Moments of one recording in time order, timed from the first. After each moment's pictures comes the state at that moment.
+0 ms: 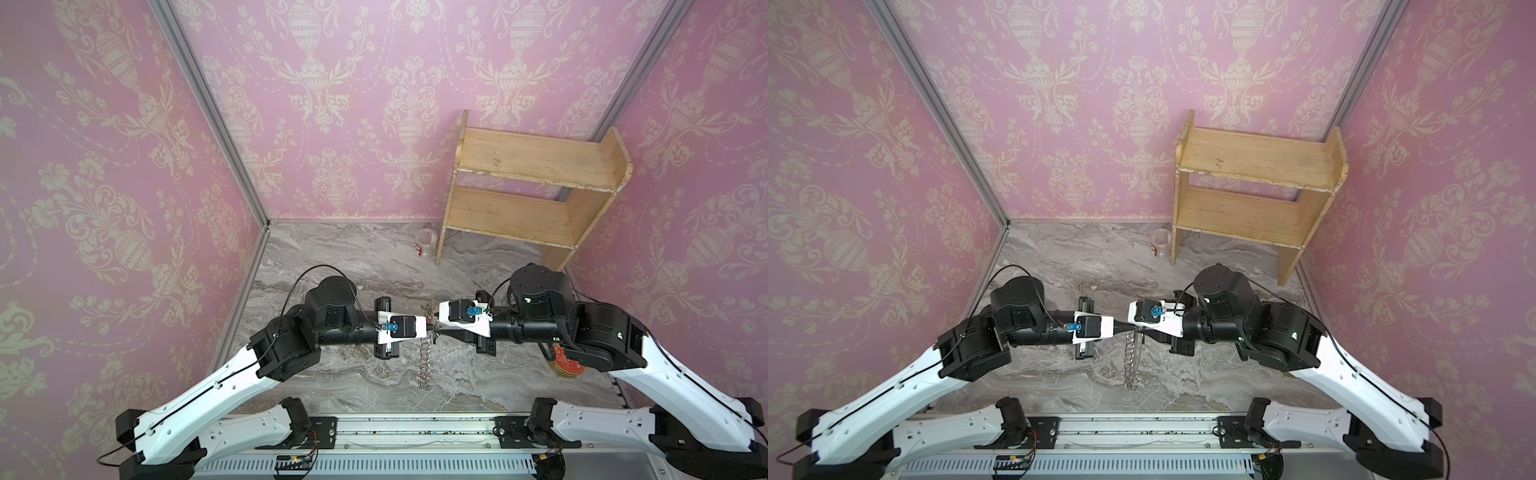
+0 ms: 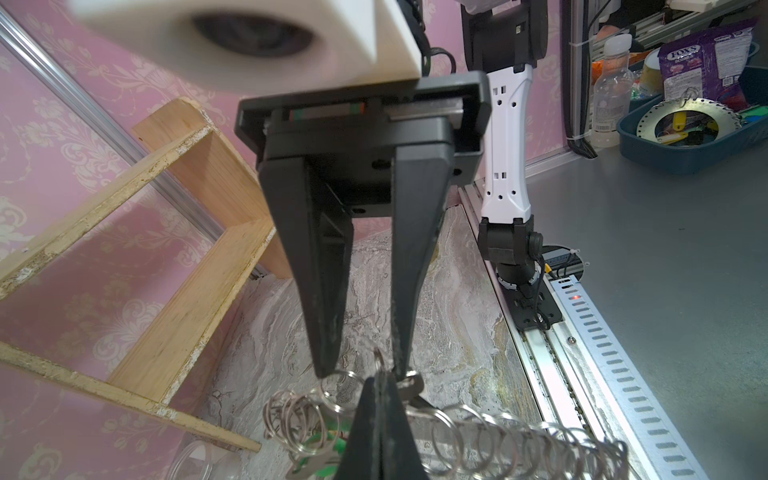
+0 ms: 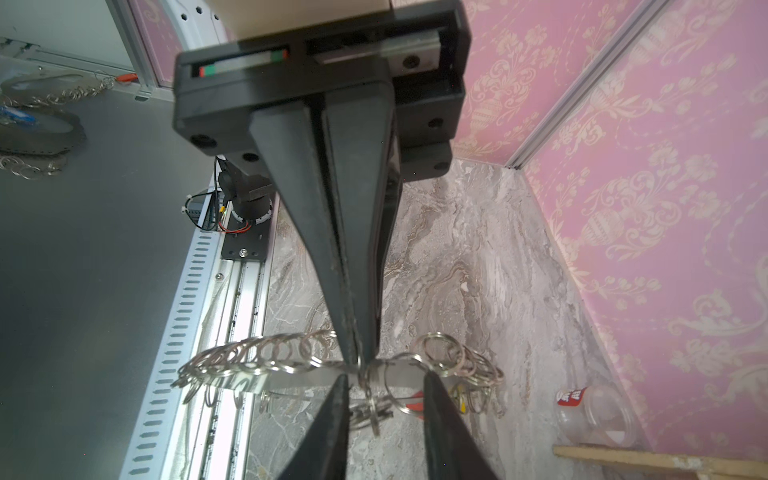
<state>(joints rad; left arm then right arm) -0.97 0.95 1.17 -0.45 0.46 0.54 1.00 1.03 1.45 -0.90 -0.21 -0.49</state>
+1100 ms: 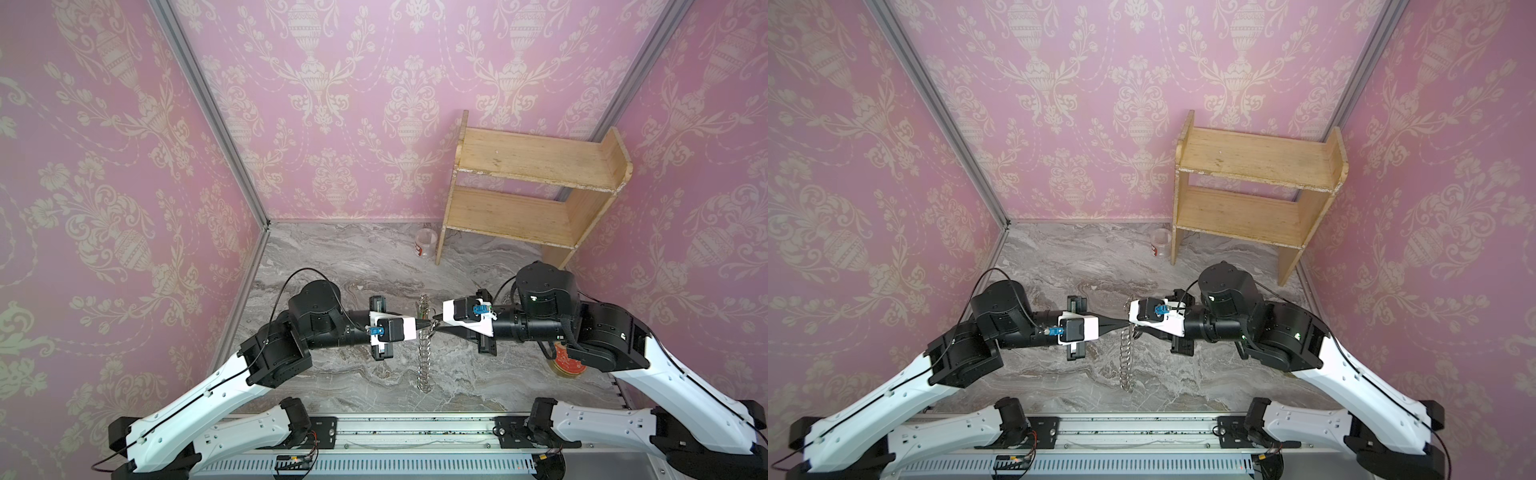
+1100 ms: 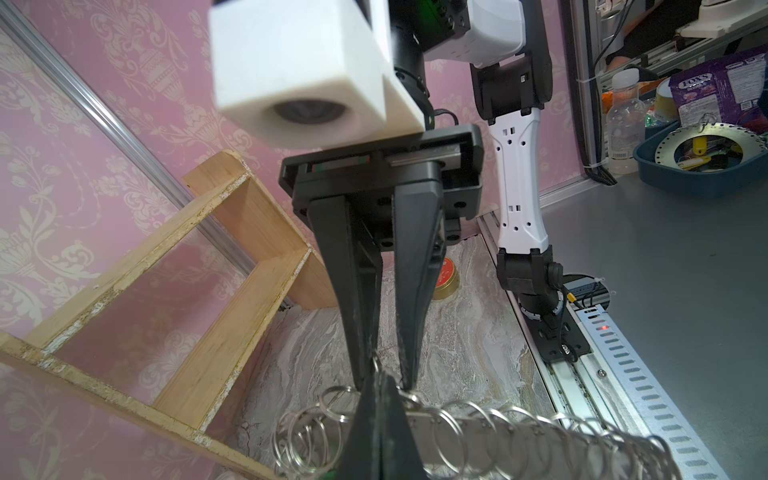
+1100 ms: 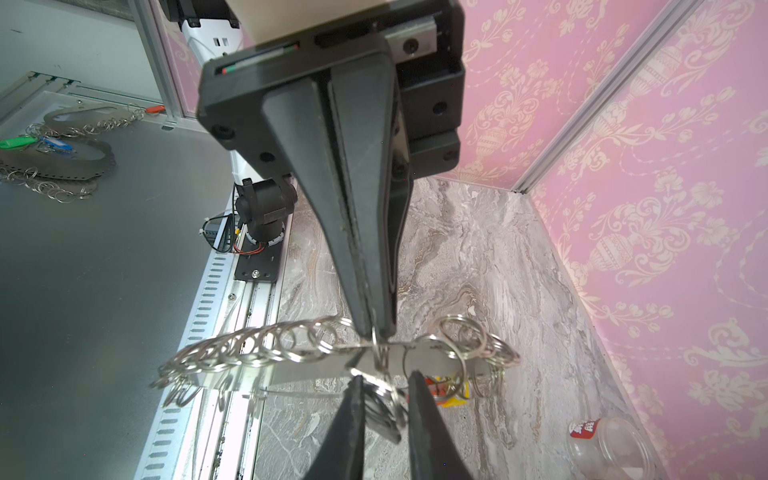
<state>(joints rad) -0.97 0.90 1.14 -0.36 0.46 0.54 0.99 1.03 1.45 -0.86 -0.28 -0.47</state>
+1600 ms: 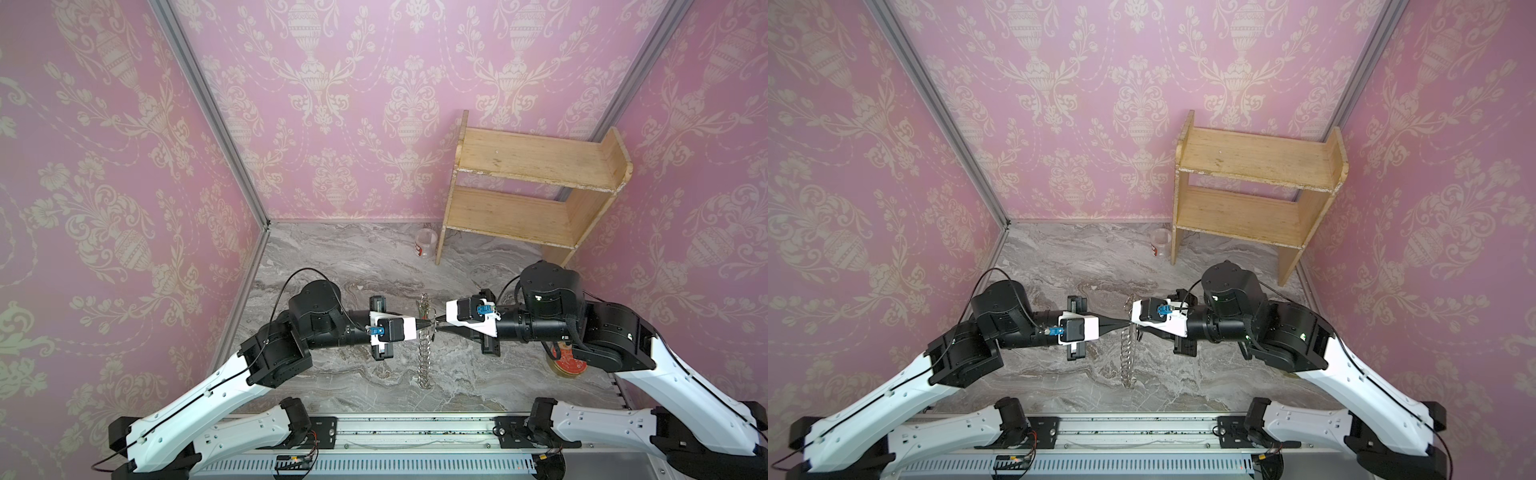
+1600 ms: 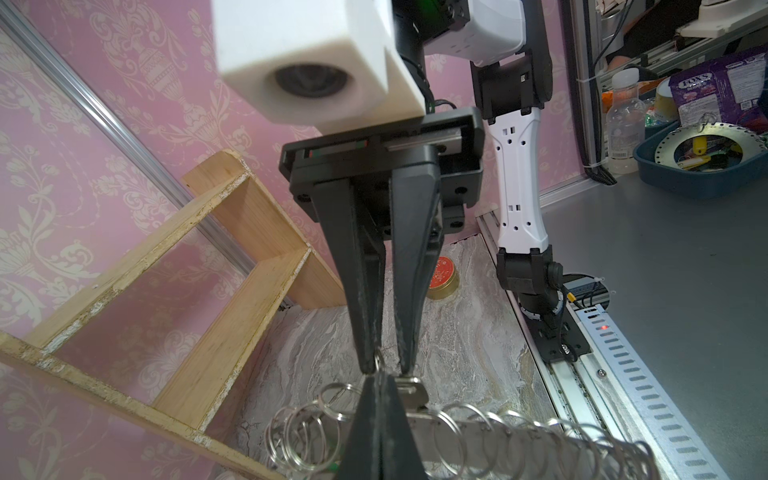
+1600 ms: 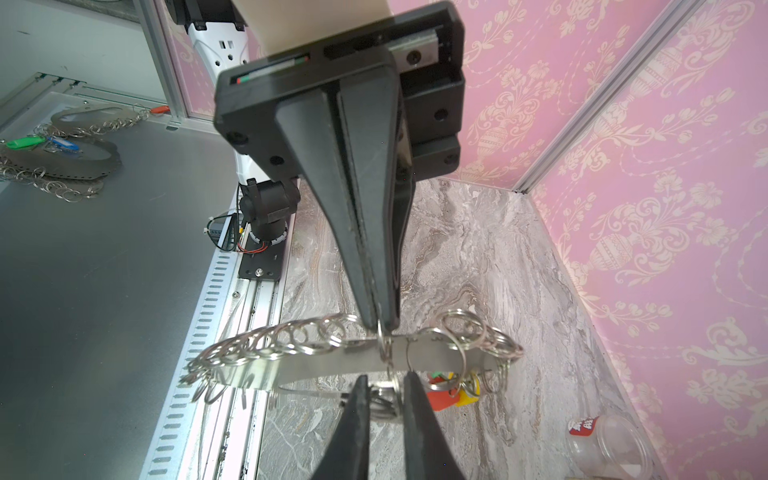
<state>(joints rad) -0.97 0.90 1.14 -0.36 0.46 0.54 0.99 1.03 1.47 -0.88 -0.28 -0.47</state>
